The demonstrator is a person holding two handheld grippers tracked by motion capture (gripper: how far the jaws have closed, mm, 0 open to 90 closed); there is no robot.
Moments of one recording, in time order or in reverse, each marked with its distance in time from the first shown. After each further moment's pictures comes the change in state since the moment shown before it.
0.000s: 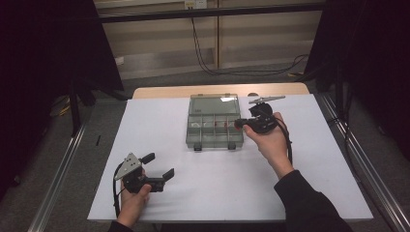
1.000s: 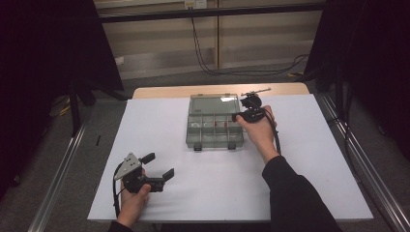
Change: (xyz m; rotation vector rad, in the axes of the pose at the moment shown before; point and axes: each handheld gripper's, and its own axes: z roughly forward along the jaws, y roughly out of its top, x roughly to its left) left arm 0.001 0.000 0.000 -0.005 -0.005 -0.003; right arm -0.033 0.014 0.068 0.084 -0.087 0.083
